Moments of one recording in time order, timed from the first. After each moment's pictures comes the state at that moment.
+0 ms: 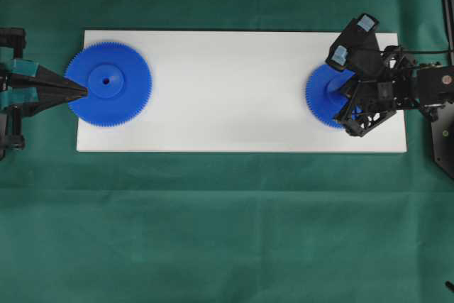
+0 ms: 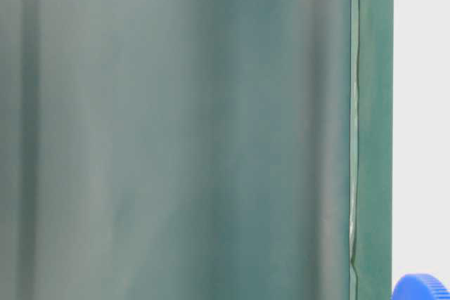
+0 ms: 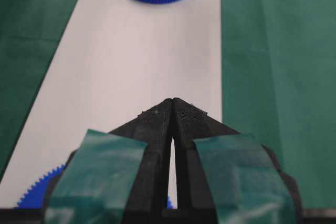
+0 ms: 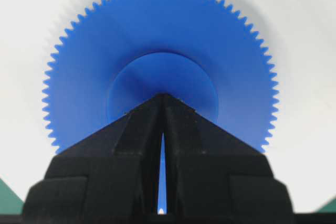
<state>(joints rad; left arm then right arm) 0.07 -0.96 1.25 -0.03 -0.08 0.03 -0.12 -0.25 1.00 -0.34 0.65 0.98</state>
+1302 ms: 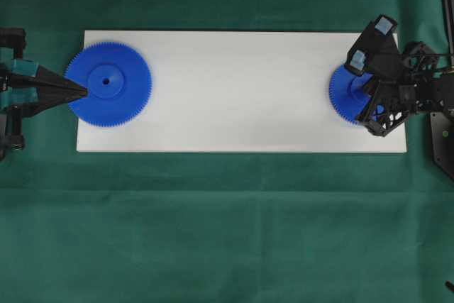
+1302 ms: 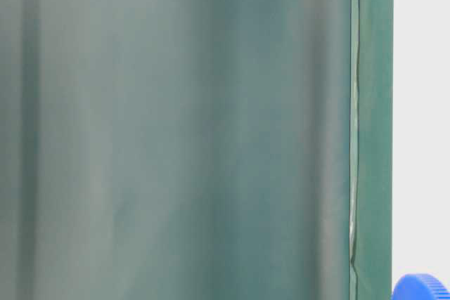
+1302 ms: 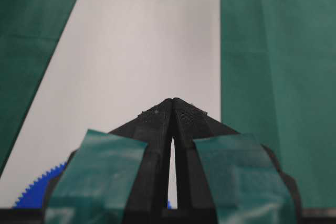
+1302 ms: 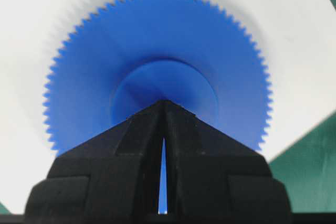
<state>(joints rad) 0.08 -0.96 1.25 -0.03 -0.08 0.02 -0.09 -0.38 1.05 -0.44 0.66 0.99</state>
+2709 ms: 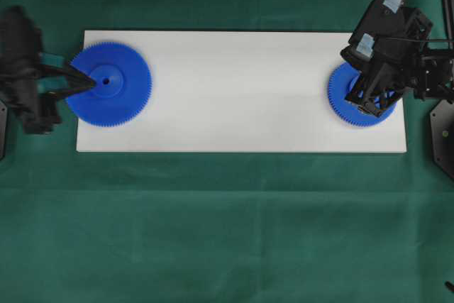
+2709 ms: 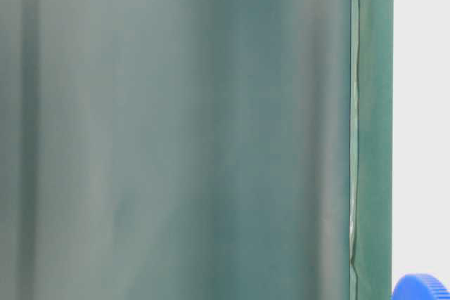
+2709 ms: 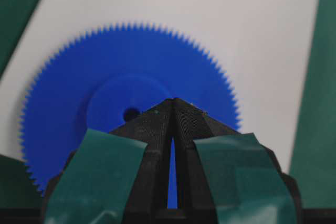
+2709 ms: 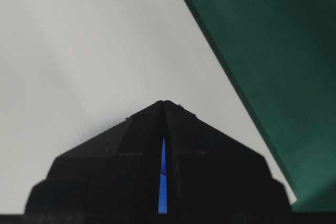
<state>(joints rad) 0.25 -0.60 1.22 -0.03 0.03 -0.03 -0.08 -0.48 0.92 -0.67 0.70 0.98</state>
